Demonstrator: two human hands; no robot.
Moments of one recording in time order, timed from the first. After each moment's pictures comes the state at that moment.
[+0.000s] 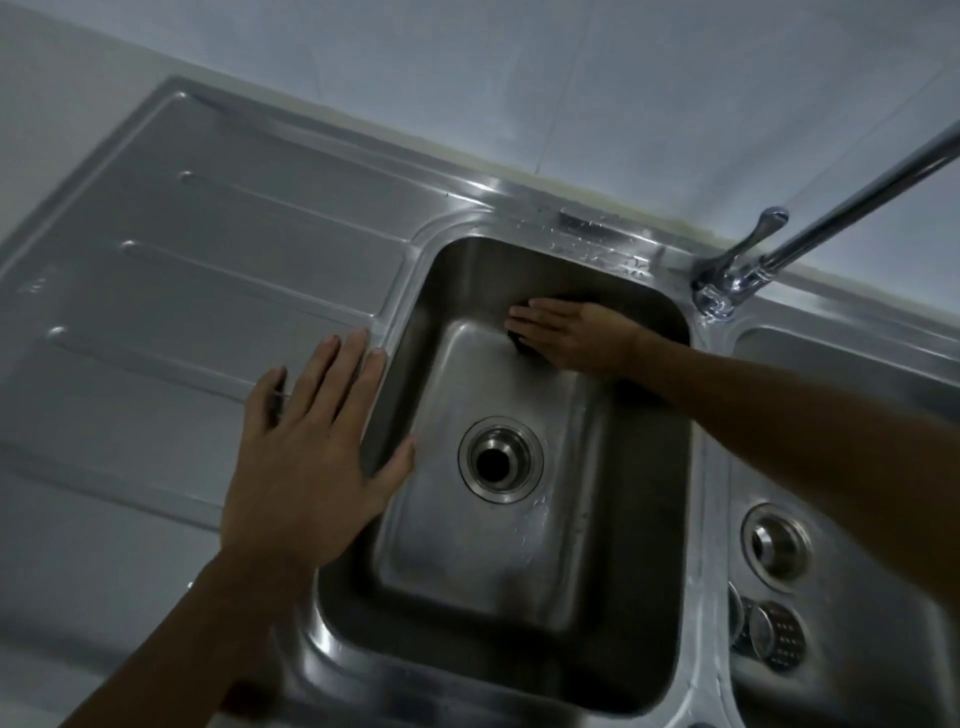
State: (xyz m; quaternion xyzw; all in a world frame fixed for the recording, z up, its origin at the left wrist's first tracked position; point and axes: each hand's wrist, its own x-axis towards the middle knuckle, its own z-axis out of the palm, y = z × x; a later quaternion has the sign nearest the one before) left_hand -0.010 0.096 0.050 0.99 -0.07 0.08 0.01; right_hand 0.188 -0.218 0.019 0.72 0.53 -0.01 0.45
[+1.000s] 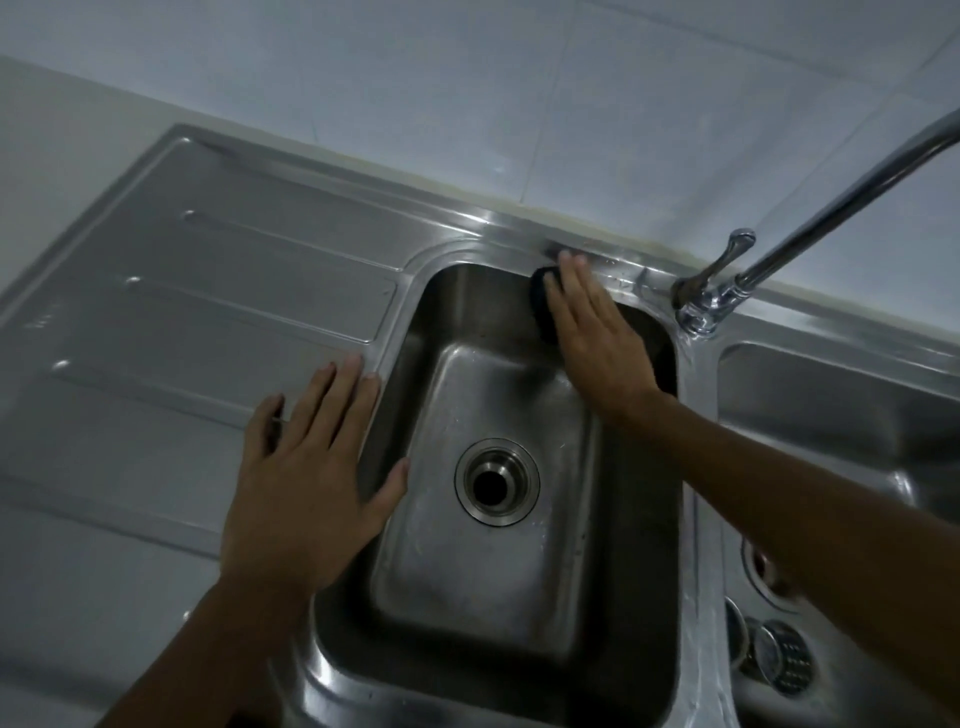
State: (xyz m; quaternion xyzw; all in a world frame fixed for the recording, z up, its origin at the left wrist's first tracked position) left_hand -0.011 0.093 0.061 1.00 -0.07 0.02 0.02; right_hand 0.133 -0.207 0.053 0.97 0.22 0.10 0.05
